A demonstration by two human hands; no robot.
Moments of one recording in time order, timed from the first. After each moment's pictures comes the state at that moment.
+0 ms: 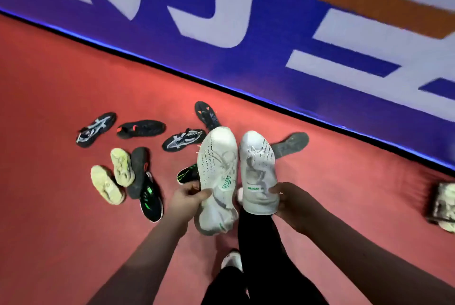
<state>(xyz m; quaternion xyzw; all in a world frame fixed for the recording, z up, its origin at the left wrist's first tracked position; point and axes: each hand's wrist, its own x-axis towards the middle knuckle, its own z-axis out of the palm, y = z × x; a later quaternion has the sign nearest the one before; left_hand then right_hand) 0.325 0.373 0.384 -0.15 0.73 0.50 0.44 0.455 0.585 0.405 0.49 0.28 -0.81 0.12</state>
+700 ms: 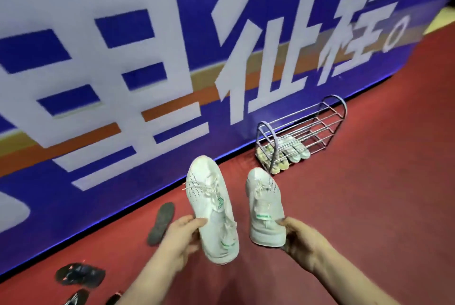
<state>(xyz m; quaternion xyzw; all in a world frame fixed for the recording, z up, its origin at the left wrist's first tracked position) 0.718 0.620 0.594 0.18 0.65 0.37 0.64 0.990 0.631 0.587 0.57 0.10 -0.74 -0.35</state>
